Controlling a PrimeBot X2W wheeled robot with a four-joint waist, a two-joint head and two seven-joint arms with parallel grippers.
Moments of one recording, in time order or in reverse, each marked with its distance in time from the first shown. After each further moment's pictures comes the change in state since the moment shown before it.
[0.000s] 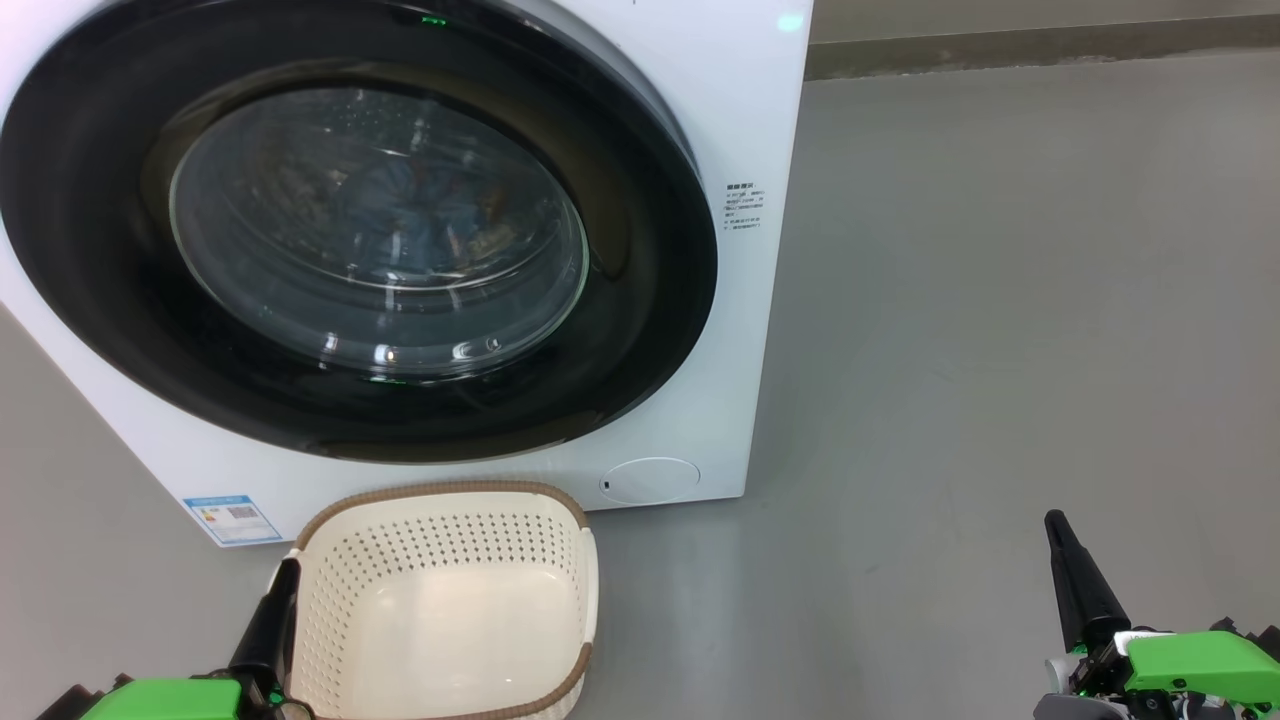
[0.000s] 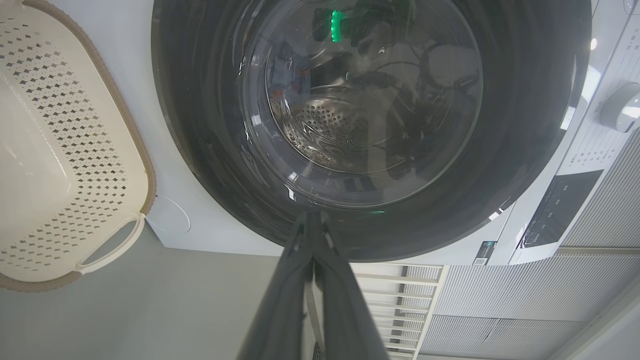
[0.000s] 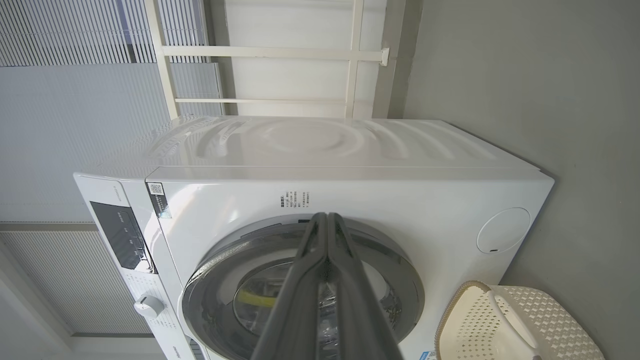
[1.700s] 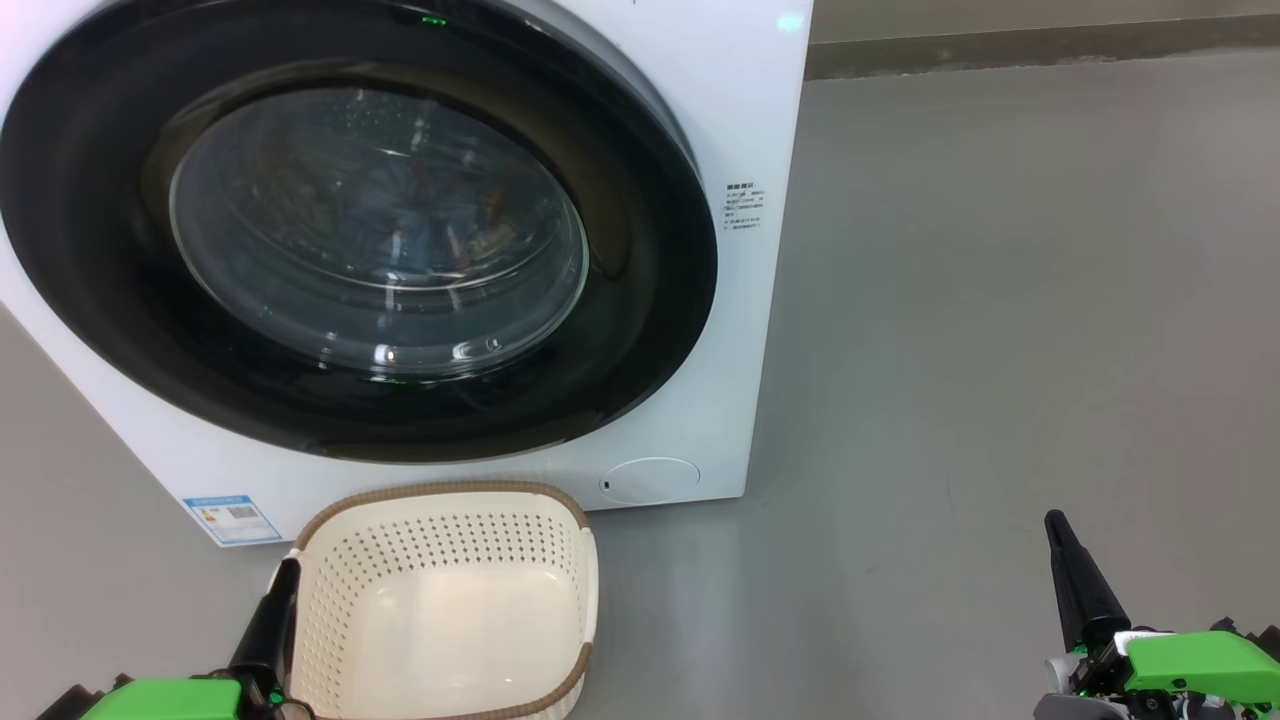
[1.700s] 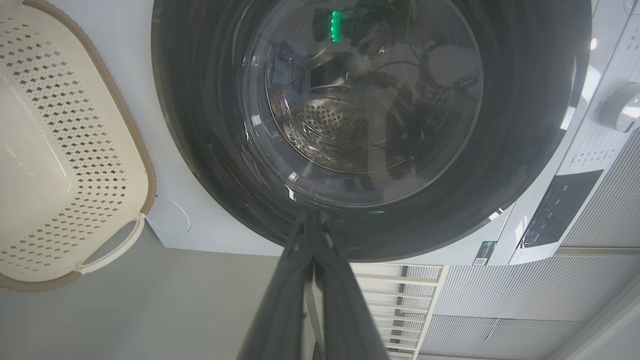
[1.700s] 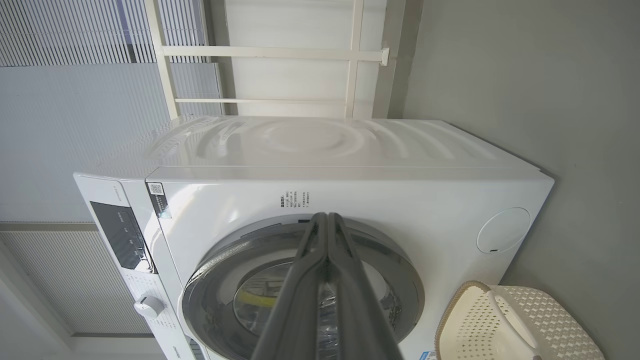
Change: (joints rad) left arm 0.000 0.000 0.000 0.000 0.000 0.000 0.000; right arm 0.000 0.000 0.000 0.000 0.000 0.000 0.000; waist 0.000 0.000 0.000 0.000
